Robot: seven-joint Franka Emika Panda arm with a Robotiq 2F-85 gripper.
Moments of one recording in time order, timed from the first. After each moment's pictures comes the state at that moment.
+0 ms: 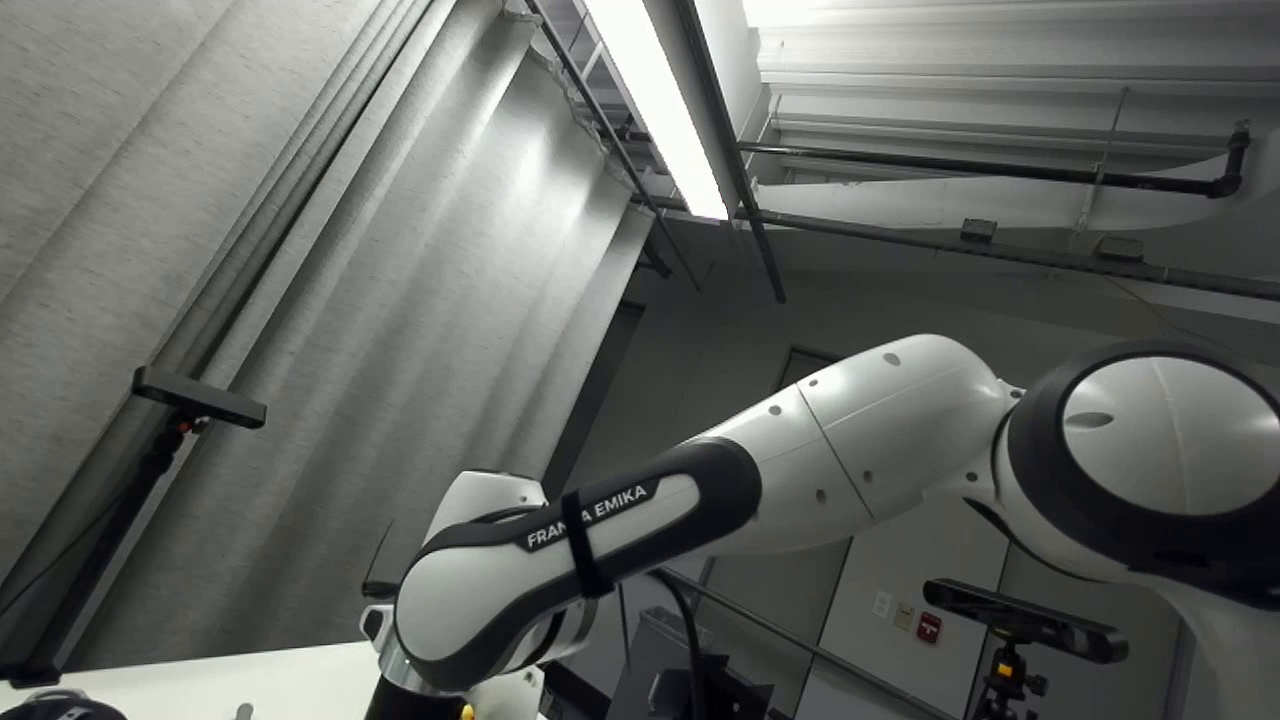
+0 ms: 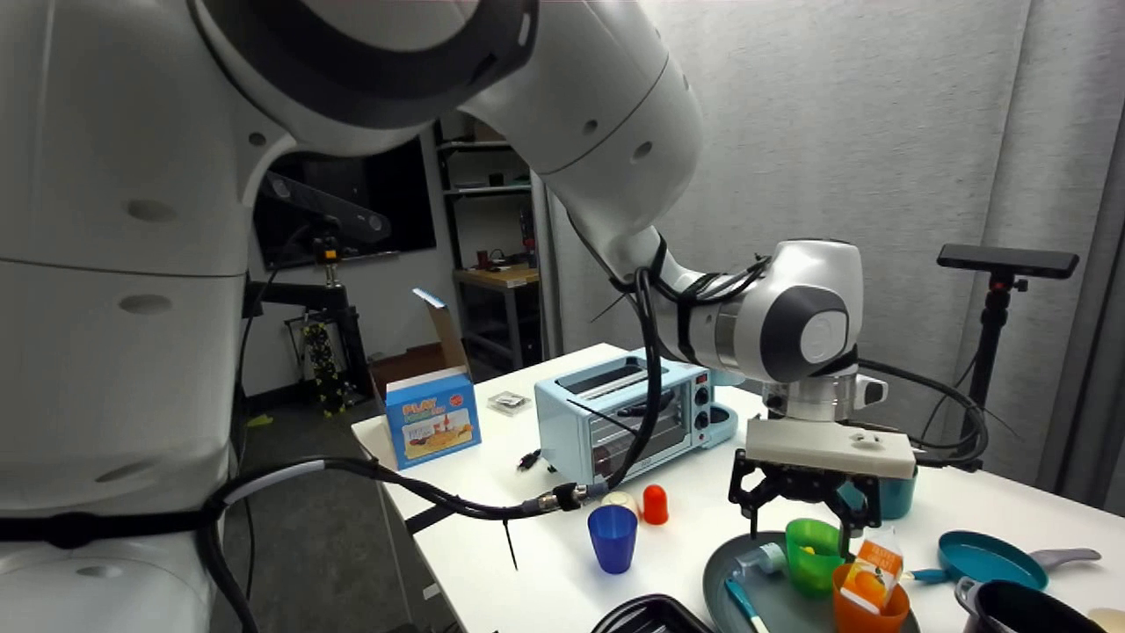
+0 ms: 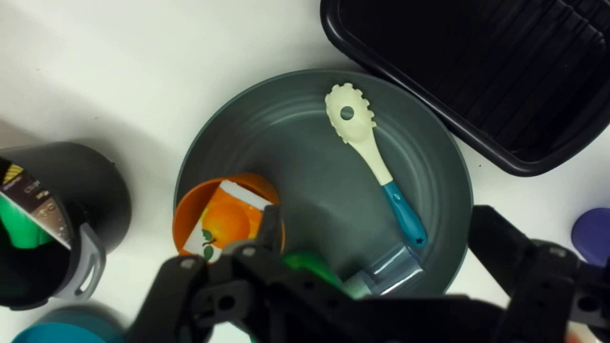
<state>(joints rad) -0.08 0.31 0.01 -2.06 -0.09 2.30 -0.58</state>
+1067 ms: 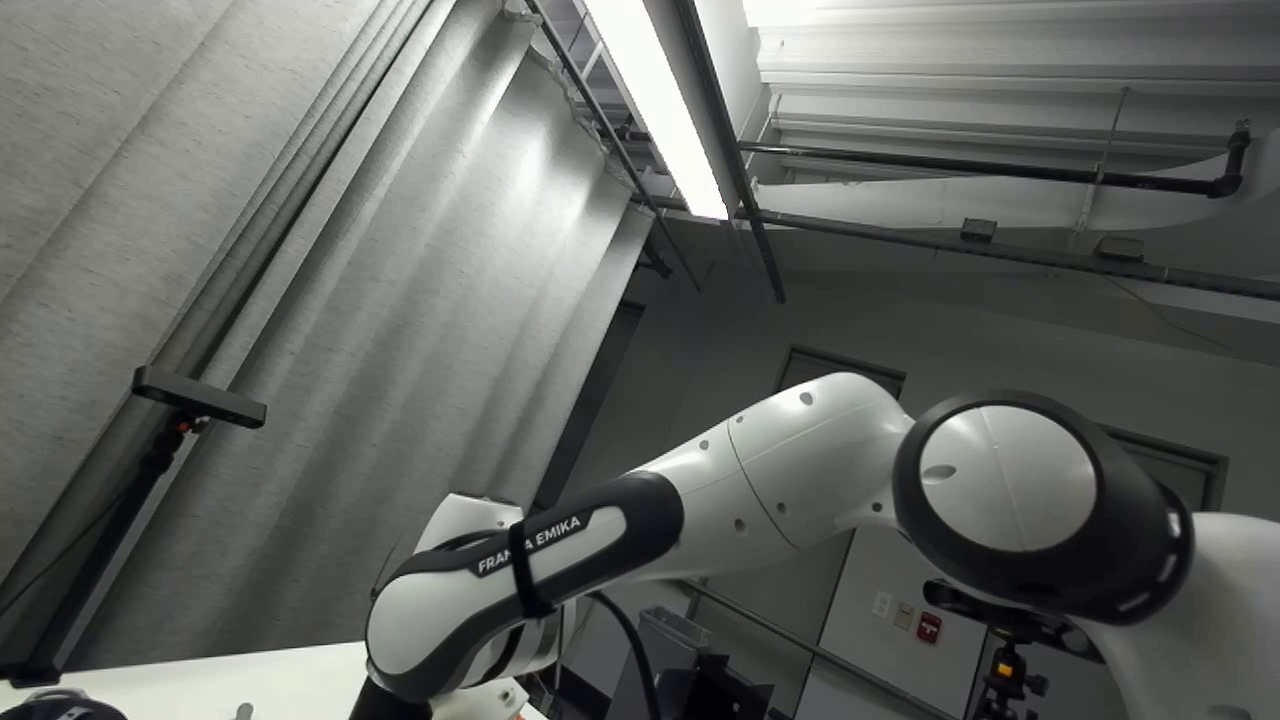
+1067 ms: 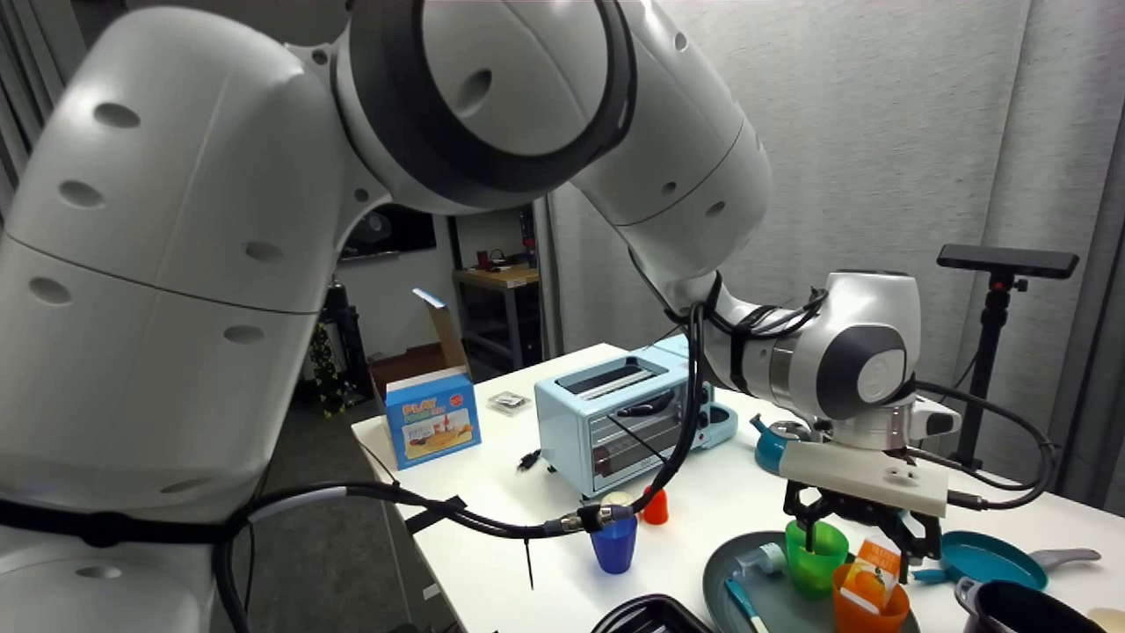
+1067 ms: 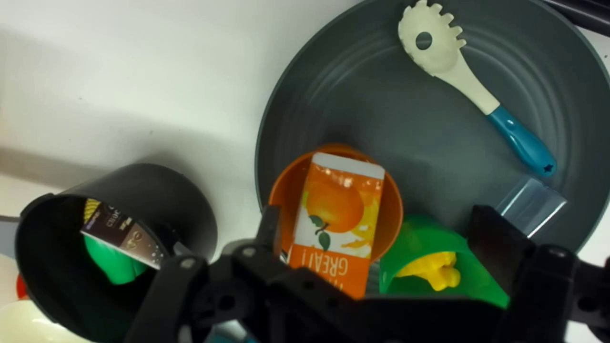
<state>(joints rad) -0.10 0.48 -0.03 -1.90 -0.08 2.39 -0.35</state>
